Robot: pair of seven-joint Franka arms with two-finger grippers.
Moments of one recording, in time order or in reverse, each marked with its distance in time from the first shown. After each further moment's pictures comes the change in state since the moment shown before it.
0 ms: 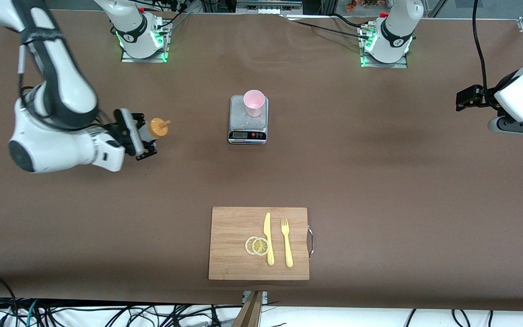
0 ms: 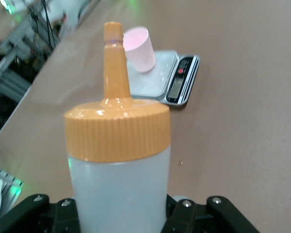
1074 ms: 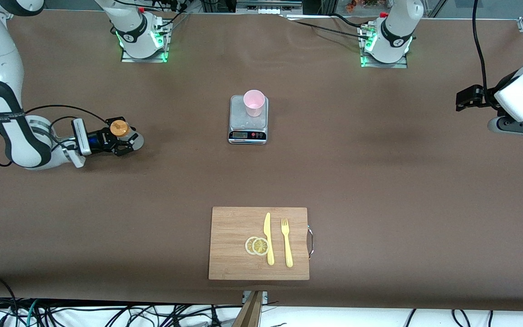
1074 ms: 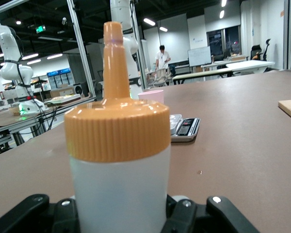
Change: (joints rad) left arm 0.000 0.000 0.000 0.001 0.000 0.000 0.000; right arm -0.157 0.345 -0.281 -0.141 0.399 -0.204 -0.732
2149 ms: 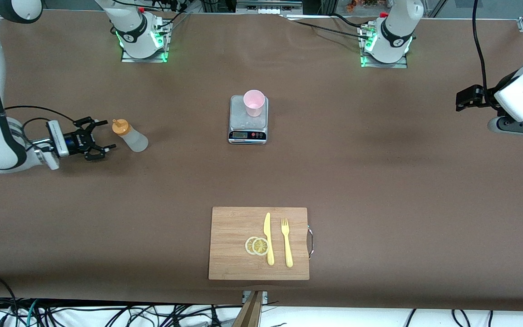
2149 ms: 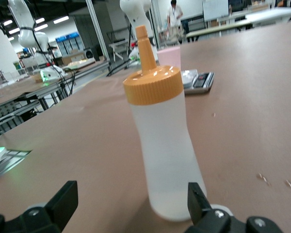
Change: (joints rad) left arm 0.000 0.000 0.000 0.000 0.000 0.000 0.000; right arm -0.016 0.010 -0.113 0.187 -0.225 -0.062 0.066
